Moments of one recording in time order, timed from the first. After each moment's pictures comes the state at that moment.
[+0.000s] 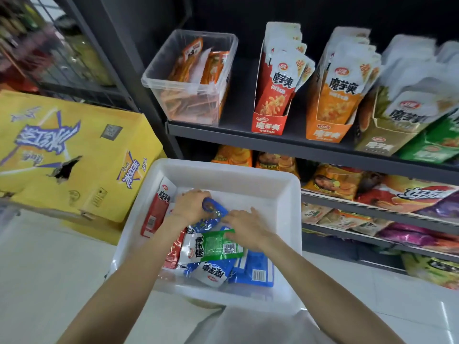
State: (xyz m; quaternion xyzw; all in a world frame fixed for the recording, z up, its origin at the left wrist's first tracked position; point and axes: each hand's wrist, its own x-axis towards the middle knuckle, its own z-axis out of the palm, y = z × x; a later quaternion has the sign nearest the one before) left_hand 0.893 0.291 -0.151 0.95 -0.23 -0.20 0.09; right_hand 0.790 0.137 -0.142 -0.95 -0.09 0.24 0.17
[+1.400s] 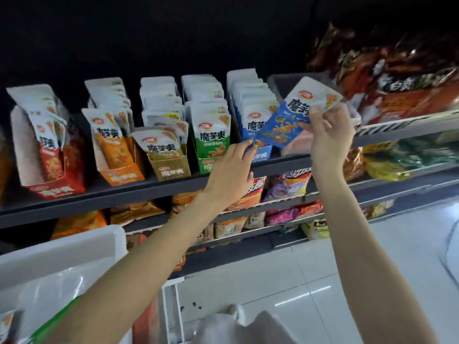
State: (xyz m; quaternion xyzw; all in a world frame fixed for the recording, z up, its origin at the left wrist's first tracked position) left_hand 0.743 -0.150 -0.019 0.79 -0.59 0.09 0.16; right_hand 0.623 -0.272 0.049 -0.62 0.28 -0.54 0.49
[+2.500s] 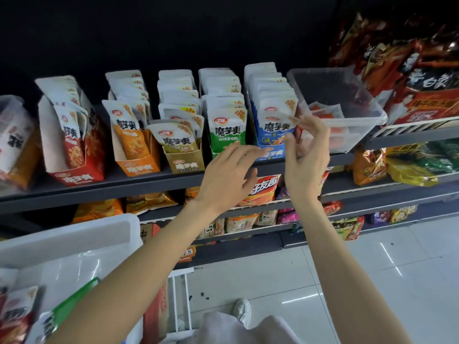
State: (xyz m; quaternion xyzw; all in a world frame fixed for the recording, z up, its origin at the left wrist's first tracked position) left_hand 0.746 -0.107 -0.009 0.73 -0.60 0.15 0.28; right_hand 0.646 -0.226 0.003 -0.72 0.26 -0.54 0.35
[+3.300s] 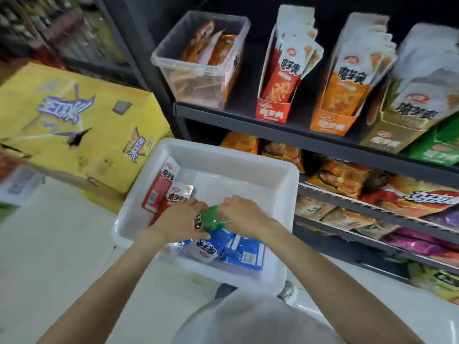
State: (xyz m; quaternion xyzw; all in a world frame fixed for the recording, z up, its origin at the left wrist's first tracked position) left_hand 0.807 0.320 -0.109 0.93 -0.27 -0.25 0.05; right_hand 0.775 0.130 -0.111 -0.95 -0.21 0.19 0.13
